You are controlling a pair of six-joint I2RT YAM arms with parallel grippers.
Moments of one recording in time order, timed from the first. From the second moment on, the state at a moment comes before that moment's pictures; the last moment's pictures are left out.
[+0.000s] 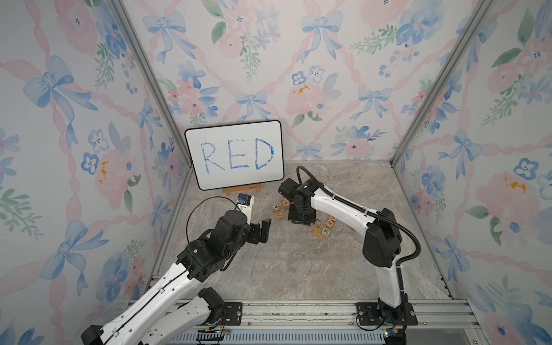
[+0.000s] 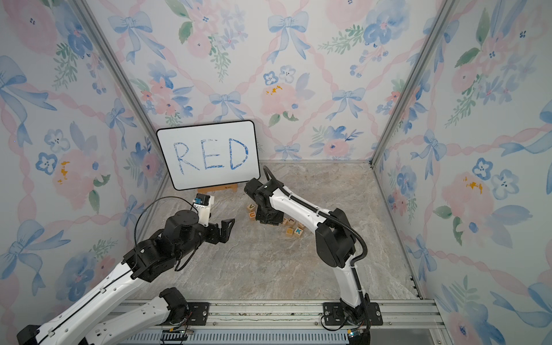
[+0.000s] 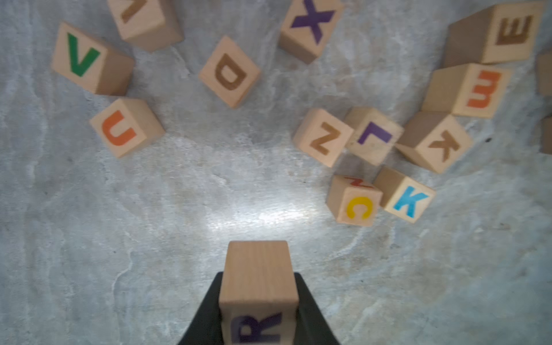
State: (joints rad) left arm -0.72 0.79 0.89 -0.62 -0.26 -0.35; right arm 0.83 2.12 1.93 -1.26 0.13 0.94
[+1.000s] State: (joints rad) left arm -0.71 0.69 0.95 -0.79 -0.34 -0.36; right arm 1.00 2.57 2.42 -1.27 0.00 1.00
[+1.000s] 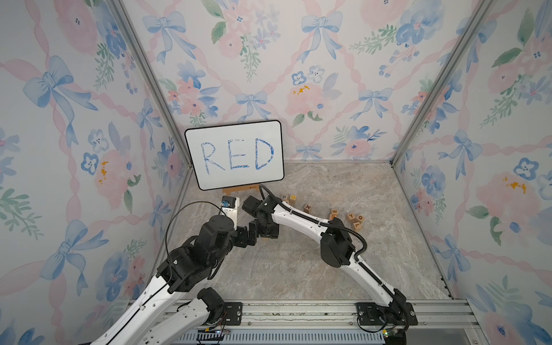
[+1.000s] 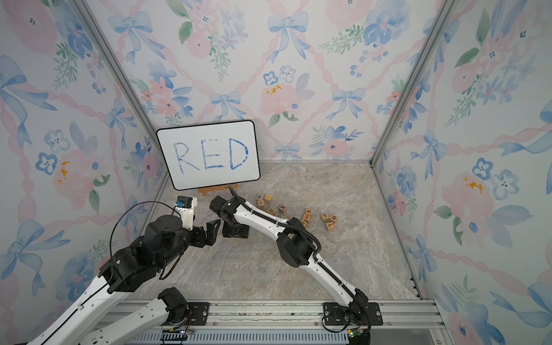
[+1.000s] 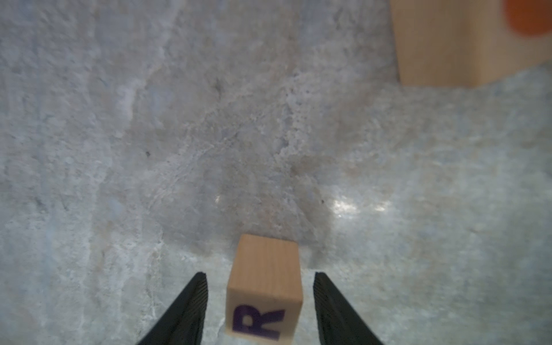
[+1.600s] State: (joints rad) left arm -0.71 0.72 0.98 -0.79 -0.36 -0.38; right arm 1.00 2.41 2.29 -1.16 0.00 0.91
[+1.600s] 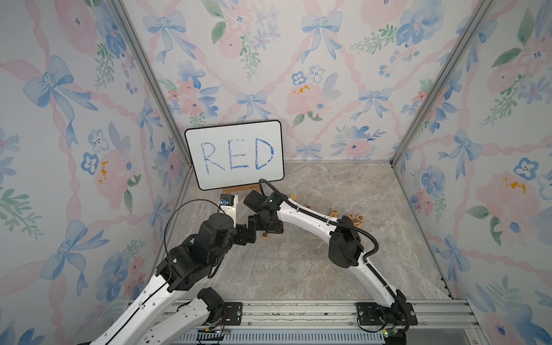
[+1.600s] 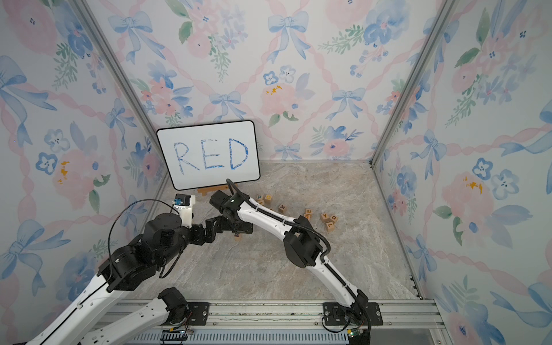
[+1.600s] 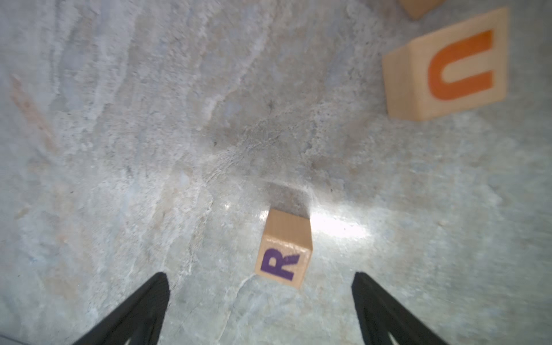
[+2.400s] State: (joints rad) left arm -0.68 0.97 0.95 -0.79 -0.32 -0.47; right arm 0.88 1.89 1.66 -0.94 -0.04 0.82
